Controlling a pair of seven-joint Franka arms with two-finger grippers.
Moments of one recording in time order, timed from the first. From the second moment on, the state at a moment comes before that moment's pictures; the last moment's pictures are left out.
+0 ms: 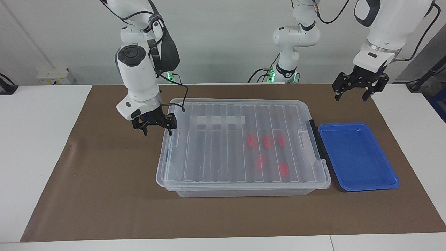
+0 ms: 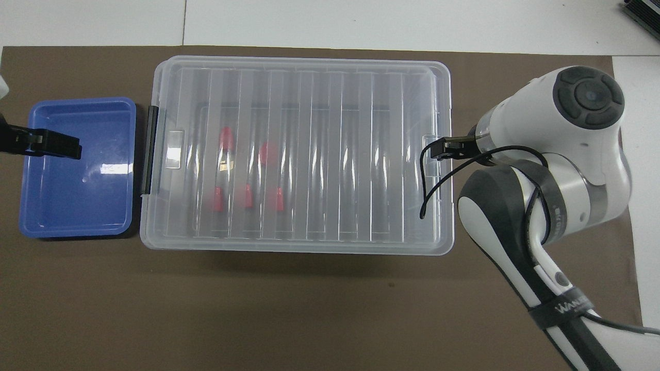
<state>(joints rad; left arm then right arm) -0.06 -0.01 -0.01 -1.58 0.03 1.66 0.07 0.04 0.17 0.22 -1.76 -0.08 1.98 0.31</state>
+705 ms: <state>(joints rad) -0.06 -0.01 -0.01 -1.58 0.03 1.66 0.07 0.04 0.19 0.22 -1.76 -0.08 1.98 0.31</state>
